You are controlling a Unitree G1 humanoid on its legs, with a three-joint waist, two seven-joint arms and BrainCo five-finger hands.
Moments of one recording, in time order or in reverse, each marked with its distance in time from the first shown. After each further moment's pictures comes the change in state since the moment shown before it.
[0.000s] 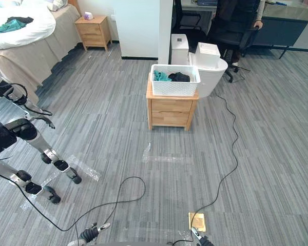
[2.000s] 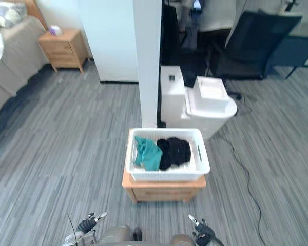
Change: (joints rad) left arm -0.014 -0.004 0.044 -0.079 -0.078 0.002 0.002; right arm -0.036 -0.039 0.155 -0.020 0.147 -0.024 0.018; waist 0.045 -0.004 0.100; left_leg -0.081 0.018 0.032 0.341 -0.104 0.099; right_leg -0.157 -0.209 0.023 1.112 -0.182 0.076
